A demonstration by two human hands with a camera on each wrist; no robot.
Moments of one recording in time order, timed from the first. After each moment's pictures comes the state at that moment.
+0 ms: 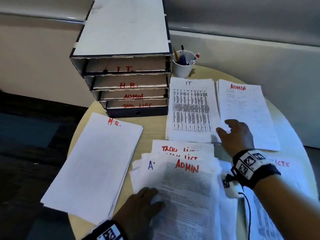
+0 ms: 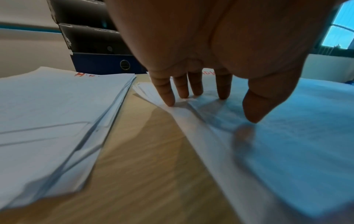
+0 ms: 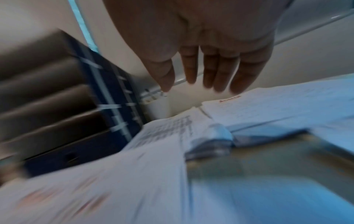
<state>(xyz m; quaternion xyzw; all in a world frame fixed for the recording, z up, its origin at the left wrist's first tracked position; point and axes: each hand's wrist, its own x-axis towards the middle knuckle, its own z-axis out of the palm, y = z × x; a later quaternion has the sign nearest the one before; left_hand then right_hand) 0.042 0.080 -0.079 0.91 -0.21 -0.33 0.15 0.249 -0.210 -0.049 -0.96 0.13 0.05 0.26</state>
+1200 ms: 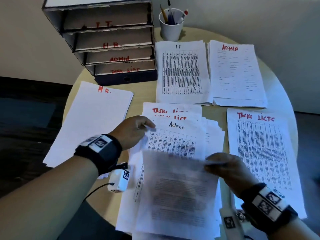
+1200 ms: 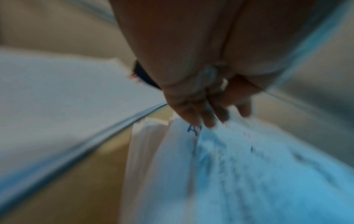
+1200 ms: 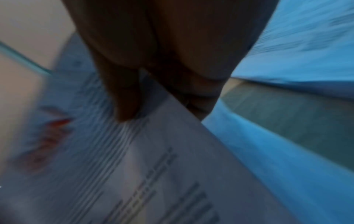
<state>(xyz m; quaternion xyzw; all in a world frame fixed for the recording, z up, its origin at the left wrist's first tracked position) 0.114 0.076 -0.053 0.87 0.02 -0.24 0.43 0.037 -0.254 -0.089 -0.74 0.06 0.20 0.64</state>
